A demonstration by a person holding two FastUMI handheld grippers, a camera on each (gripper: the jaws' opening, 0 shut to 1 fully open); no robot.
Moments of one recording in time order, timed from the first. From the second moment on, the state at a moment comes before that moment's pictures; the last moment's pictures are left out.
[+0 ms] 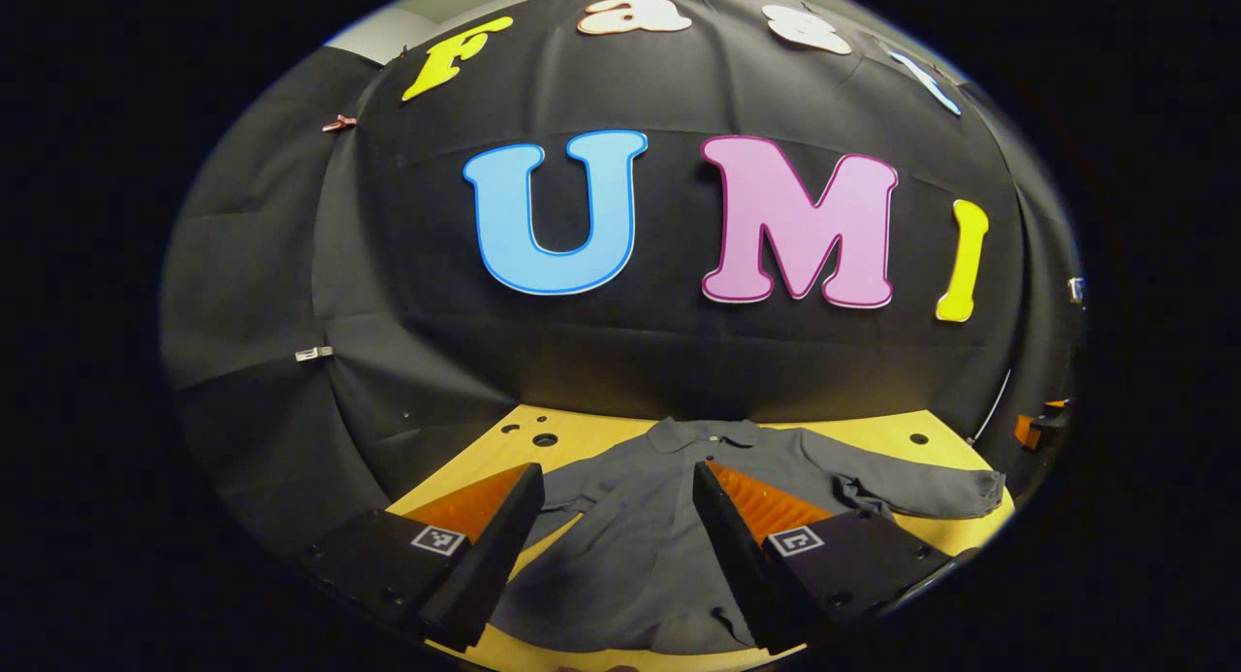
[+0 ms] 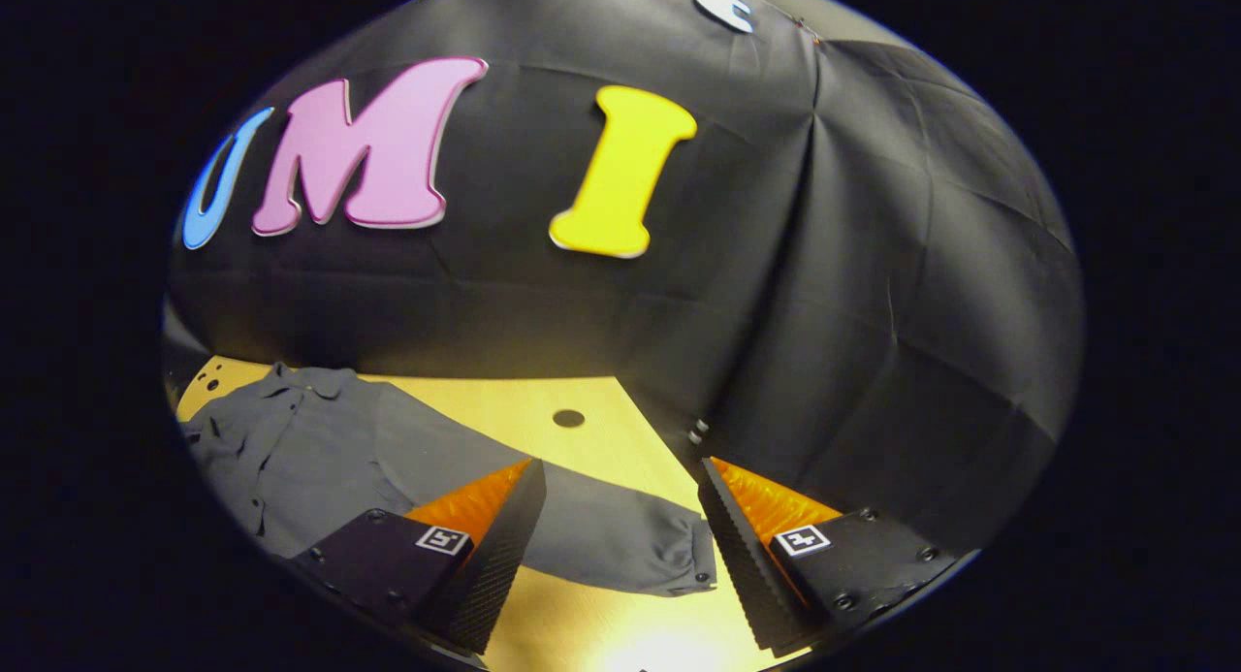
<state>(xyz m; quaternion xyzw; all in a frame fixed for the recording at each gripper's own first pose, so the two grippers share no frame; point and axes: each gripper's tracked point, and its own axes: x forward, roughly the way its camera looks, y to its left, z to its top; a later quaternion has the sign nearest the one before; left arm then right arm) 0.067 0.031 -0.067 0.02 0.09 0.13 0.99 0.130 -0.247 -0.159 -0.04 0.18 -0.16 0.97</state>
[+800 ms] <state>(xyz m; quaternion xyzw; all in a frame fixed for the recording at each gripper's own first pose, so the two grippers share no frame) 0.086 0.009 -0.108 0.05 0.16 0.15 0.98 0.124 -0.343 -0.335 0.02 0.40 -0.22 0.89</state>
